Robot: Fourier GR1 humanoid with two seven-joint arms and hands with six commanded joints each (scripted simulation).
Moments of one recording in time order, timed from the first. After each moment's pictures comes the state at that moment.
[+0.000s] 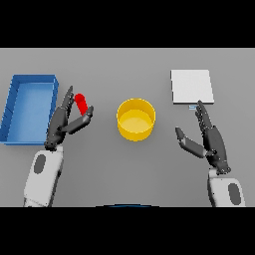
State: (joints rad) left arm -0.24 0.03 -0.01 -1.29 -0.15 0.03 -0.03; right arm 0.06 -0.09 0.06 -1.64 0.10 0.04 -0.08
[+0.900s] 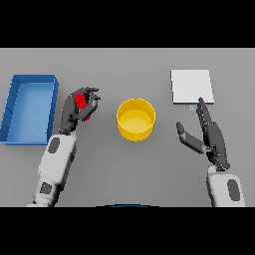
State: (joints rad) left arm -0.47 -0.03 0.09 -0.93 -0.13 0.13 -0.20; right arm 0.03 -0.09 0.05 -1.63 0.12 0.01 -0.03
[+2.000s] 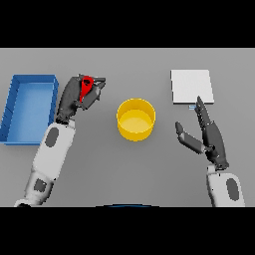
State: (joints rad) left arm -0.52 0.06 -0.07 -1.16 -0.31 0.12 -0.03; right arm 0.02 -0.09 0.06 -1.62 0.14 0.02 -0.06
